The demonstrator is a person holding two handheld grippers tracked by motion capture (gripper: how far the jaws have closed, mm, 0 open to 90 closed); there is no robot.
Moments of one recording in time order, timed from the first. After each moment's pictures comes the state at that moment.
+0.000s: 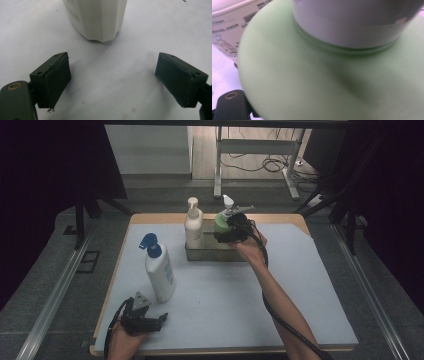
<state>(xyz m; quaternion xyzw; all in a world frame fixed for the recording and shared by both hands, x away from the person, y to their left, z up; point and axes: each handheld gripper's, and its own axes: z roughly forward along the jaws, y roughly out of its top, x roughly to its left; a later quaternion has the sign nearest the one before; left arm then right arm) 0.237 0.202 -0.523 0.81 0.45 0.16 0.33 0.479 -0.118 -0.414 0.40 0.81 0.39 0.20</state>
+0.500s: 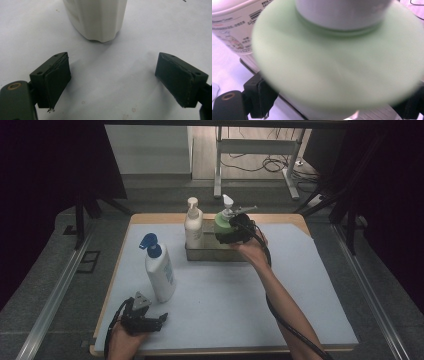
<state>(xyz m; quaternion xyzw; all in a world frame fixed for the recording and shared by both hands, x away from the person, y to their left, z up) 0.237 0.202 -0.523 0.81 0.45 0.16 0.33 0.472 -0.125 -0.410 0.41 0.81 0.38 0.19</state>
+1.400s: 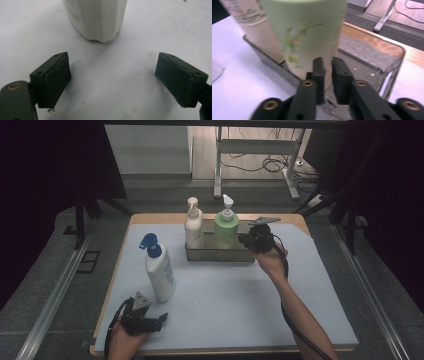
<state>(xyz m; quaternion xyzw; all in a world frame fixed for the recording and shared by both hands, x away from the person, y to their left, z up) 0.237 0.201 -0.523 0.81 0.45 0.16 0.33 0.439 -0.180 -0.414 0.41 0.79 0.40 0.20</state>
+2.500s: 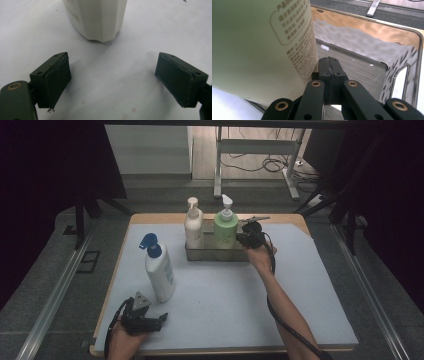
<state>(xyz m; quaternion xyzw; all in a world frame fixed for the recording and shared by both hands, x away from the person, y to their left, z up) 0.237 0.202 -0.523 0.81 0.45 0.16 0.33 0.484 -0.165 -0.454 0.47 0.77 0.38 0.18</state>
